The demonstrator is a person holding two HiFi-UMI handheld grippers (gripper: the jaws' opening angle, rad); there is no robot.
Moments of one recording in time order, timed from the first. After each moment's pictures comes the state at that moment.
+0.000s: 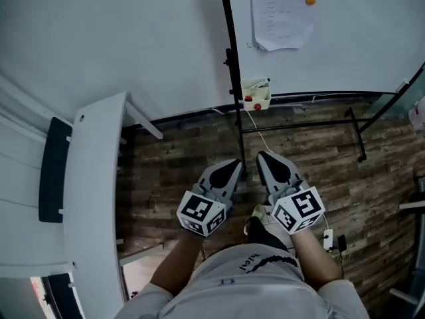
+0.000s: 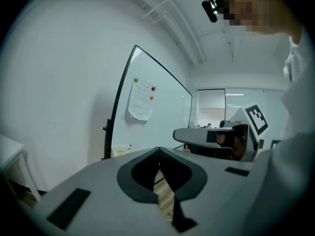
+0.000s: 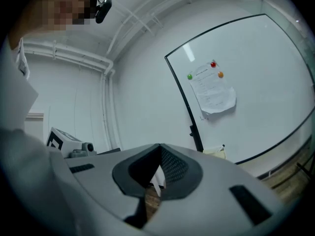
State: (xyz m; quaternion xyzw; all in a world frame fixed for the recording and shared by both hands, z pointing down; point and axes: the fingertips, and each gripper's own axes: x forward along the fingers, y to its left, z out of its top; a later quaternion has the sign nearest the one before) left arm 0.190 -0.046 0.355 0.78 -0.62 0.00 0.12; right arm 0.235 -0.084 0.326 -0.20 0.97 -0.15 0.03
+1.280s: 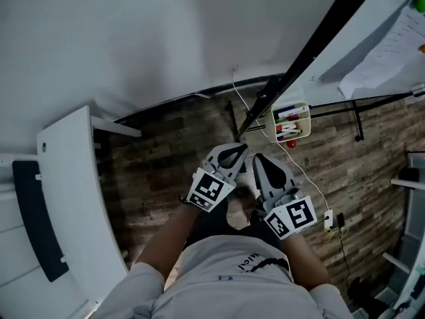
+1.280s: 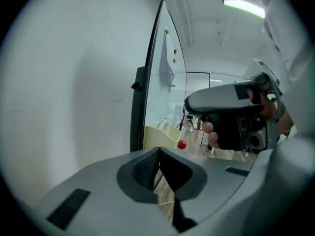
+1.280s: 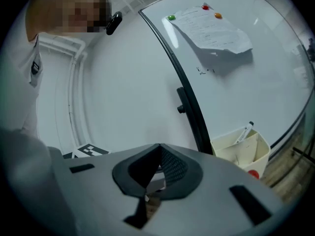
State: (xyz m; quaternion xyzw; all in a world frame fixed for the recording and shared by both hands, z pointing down) left arm -0.004 -0.263 0.527 0.86 -0.48 0.11 0.12; right arm 0.023 -0.248 0.449 -0.30 0.93 -0.20 -0.02
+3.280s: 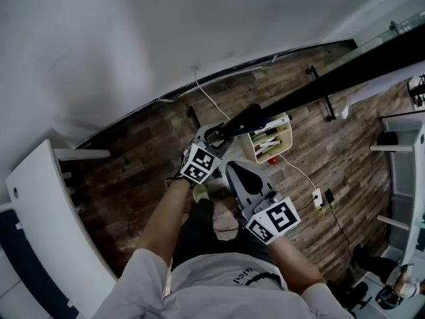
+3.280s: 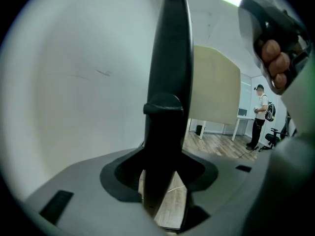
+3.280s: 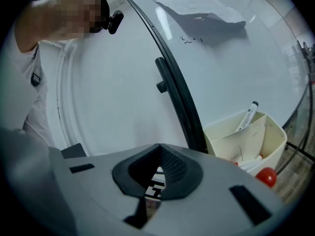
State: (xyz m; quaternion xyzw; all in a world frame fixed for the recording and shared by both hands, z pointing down) left arm 0.004 -0.373 0.689 0.90 -0.38 0.18 0.14; right arm -0.010 -0.285 0.504 -0.34 0.91 -0.23 -0.05
